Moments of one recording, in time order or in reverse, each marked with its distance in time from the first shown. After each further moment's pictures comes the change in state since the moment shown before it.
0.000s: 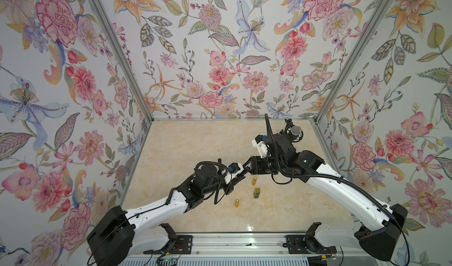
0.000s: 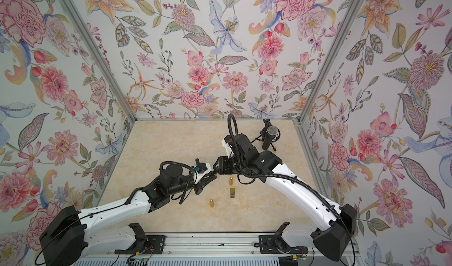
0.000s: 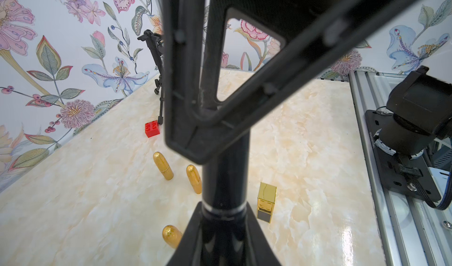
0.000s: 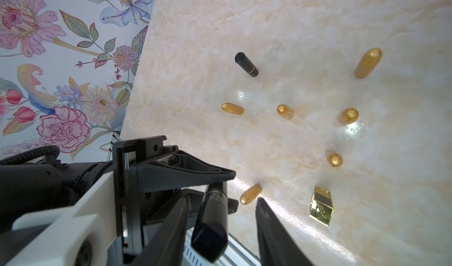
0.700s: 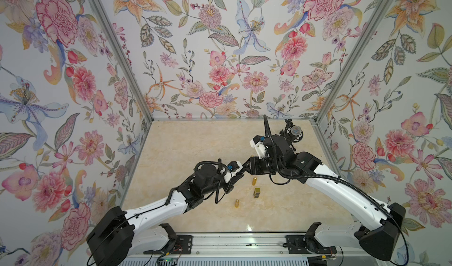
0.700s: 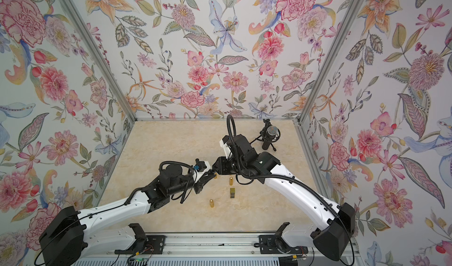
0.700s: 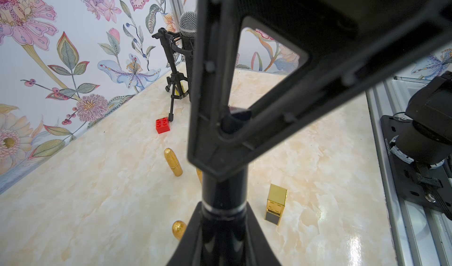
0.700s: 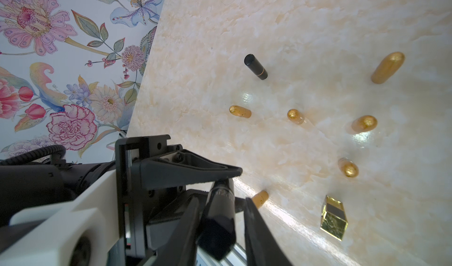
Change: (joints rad) left arm 0.000 -0.002 0.000 -0.002 -0.049 -0.011; right arm 0.007 0.005 -0.032 0.061 -0.025 0.004
